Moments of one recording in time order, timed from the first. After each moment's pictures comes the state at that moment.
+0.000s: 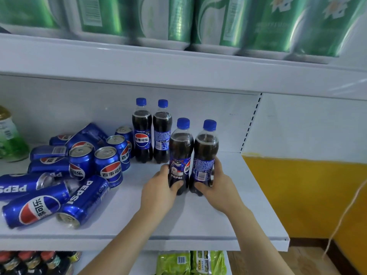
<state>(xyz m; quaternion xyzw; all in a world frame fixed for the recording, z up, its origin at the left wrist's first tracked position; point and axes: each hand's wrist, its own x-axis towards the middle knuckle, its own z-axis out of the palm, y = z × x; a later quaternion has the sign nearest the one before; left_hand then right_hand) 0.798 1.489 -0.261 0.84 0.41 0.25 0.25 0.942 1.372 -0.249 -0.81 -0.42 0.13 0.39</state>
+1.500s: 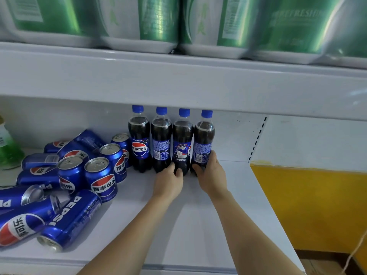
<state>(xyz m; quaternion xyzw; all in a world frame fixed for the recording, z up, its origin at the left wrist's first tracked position) 0.881 1.546 -0.272 0.78 0.46 0.24 0.36 1.012 1.480 -0.282 -0.83 -0.39 0.02 0.40</state>
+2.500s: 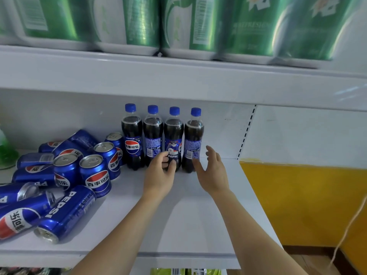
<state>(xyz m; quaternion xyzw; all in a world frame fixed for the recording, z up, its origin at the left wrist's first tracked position) 0.868 1.535 -0.263 0.73 0.39 0.38 0.41 1.010 1.440 -0.262 -0.80 -0.41 -0.01 0.43</state>
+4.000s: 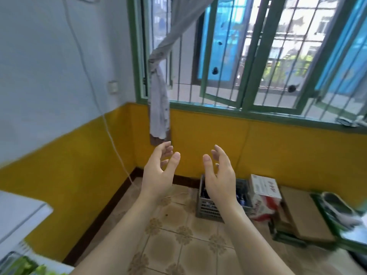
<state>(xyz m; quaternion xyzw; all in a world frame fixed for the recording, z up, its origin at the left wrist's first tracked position) 0.852 1.022 -0.212 0.75 -0.21 0.08 0.63 0.796 0.868 -0.233 -0.80 0.15 -0.37 0.44</state>
